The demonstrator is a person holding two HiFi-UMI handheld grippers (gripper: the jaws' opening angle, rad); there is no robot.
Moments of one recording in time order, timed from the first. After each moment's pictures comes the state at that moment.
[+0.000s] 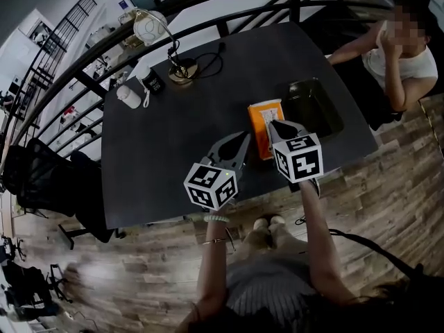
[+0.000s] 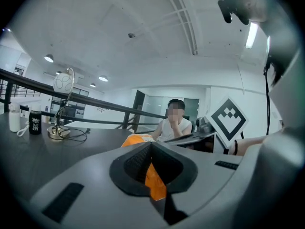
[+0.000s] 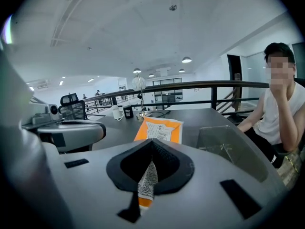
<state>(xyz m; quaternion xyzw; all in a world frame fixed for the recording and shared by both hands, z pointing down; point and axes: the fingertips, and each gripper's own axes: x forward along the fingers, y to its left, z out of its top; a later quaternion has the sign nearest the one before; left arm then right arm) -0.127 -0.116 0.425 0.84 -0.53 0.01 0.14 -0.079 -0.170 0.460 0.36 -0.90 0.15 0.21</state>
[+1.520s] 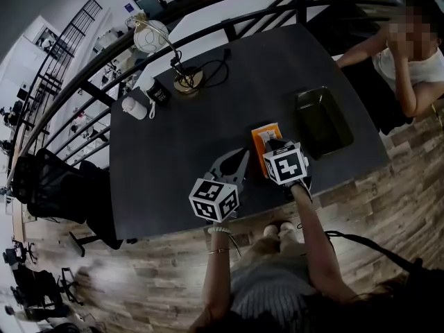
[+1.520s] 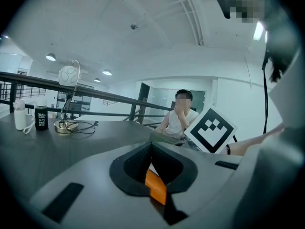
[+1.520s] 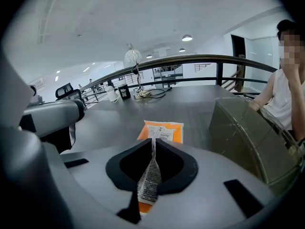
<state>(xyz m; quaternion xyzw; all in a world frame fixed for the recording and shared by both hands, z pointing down) -0.154 -0.132 0.465 0.82 -0.55 0.06 0.17 -0.117 -0.190 0.555 0.34 -0.87 0.21 0.30</state>
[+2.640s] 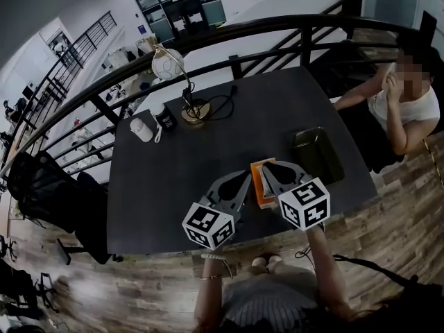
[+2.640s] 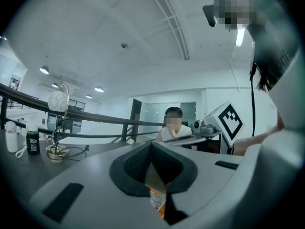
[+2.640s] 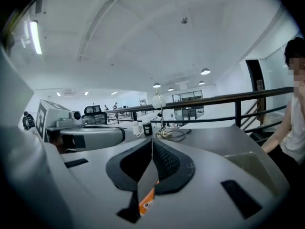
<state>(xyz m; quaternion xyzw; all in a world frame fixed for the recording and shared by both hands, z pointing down) -0.138 -0.123 0.382 0.84 -0.53 0.00 0.07 -0.112 -0.161 0.406 0.25 -0.96 0.10 0.12</state>
